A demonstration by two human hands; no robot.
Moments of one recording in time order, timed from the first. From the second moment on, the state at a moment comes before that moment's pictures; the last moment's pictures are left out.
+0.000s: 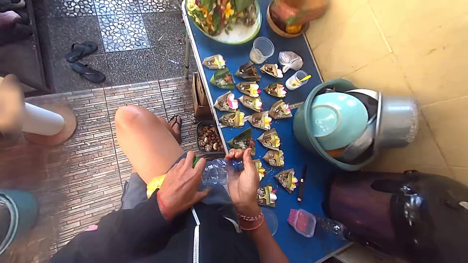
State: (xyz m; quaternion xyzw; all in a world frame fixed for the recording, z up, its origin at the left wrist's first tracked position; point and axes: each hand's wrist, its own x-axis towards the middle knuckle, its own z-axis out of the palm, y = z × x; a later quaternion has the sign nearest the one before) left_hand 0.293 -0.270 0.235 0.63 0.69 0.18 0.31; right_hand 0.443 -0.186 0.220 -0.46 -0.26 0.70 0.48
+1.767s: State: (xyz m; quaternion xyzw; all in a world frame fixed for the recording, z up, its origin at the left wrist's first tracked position) left_hand 0.258 -0.287 0.200 0.58 0.49 0.50 0.41; right_hand 0.365 0.073 0.181 -0.50 -0.56 0.65 0.07
